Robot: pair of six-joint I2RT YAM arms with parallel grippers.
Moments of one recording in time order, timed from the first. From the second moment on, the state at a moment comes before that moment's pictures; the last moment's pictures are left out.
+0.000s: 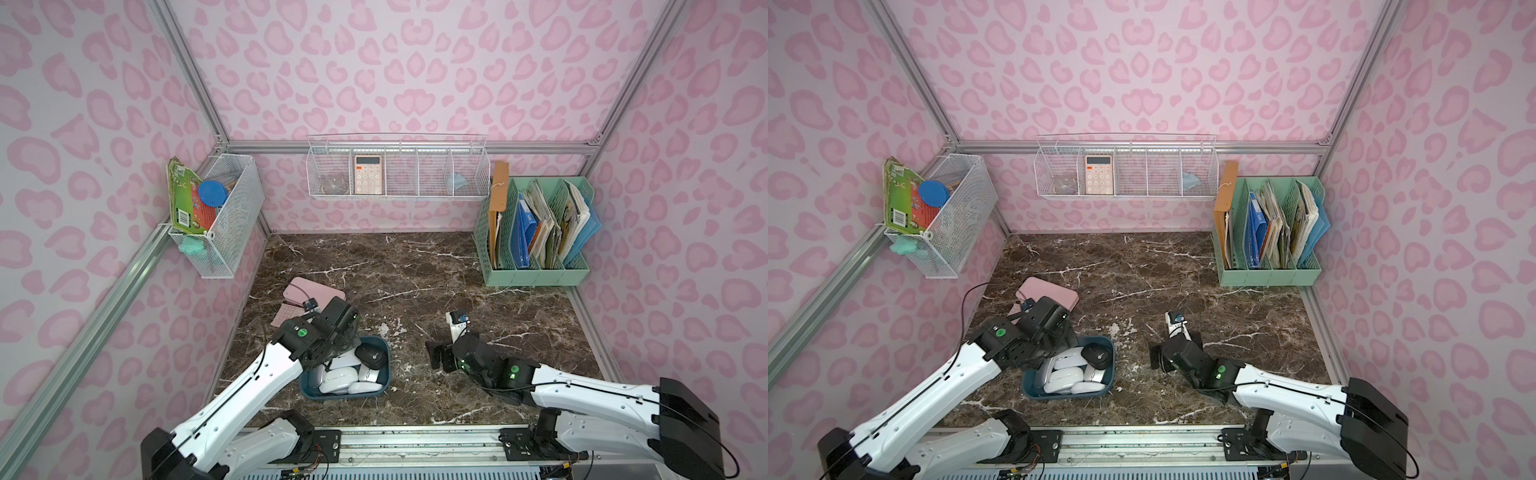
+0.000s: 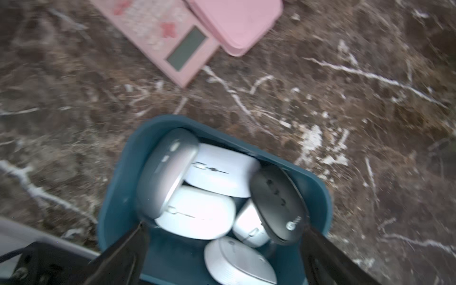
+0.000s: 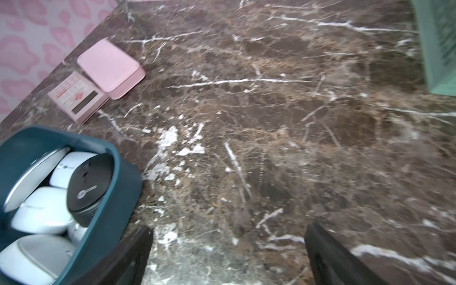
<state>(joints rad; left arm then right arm) -0.56 0.98 0.94 -1.19 -0.33 -1.04 1.13 1.18 0.58 -0.06 0.44 0.56</state>
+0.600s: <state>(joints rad) -0.25 0.86 0.75 -1.19 -0.33 -1.02 1.23 1.54 0.83 -0.07 0.35 0.58</state>
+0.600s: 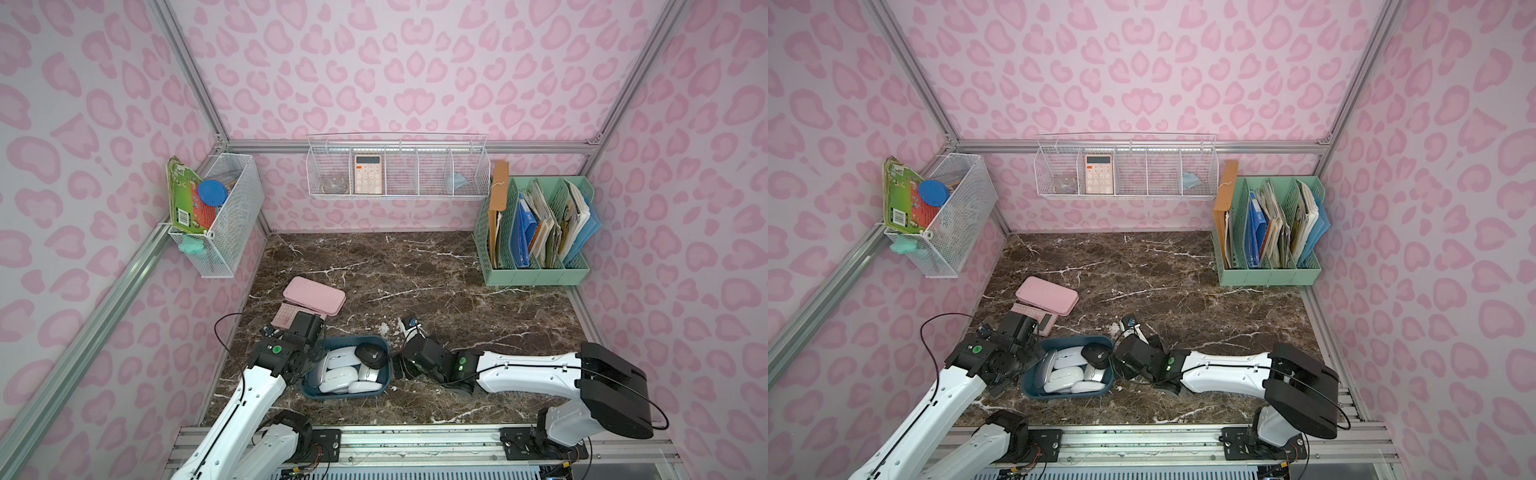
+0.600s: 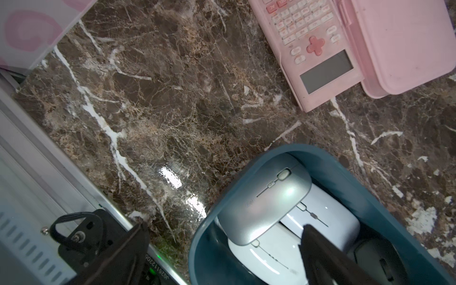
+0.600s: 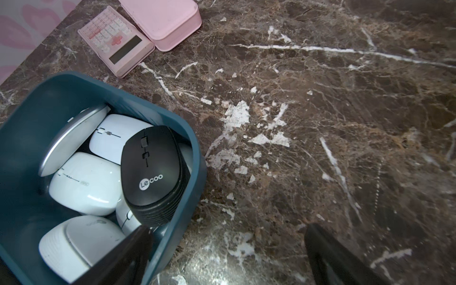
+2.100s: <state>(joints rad) -0.48 1.14 0.70 -0.75 -0.06 -1.02 0.85 1.44 0.63 0.14 -0.09 0.67</state>
